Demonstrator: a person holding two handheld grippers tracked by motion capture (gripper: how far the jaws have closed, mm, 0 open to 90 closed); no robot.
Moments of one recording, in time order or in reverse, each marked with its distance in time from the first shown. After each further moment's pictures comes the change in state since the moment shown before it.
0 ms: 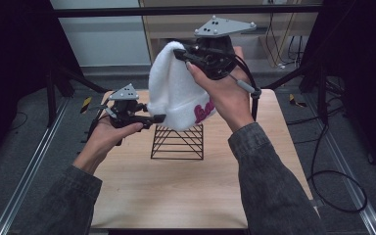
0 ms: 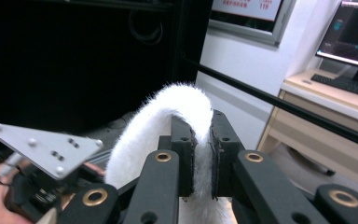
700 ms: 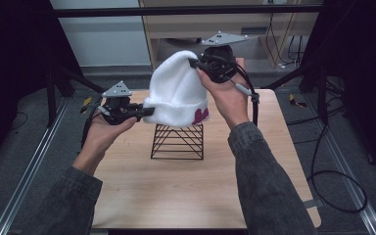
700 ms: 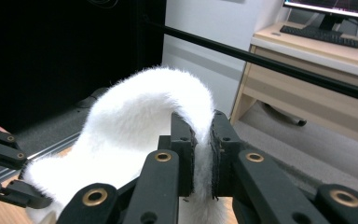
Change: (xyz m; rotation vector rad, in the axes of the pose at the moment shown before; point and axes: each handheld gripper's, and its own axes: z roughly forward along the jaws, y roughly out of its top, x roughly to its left) left arm 0.011 0.000 -0.012 0.017 0.122 -0.023; right arm -0.038 -0.052 0.033 0.133 -0.132 0.087
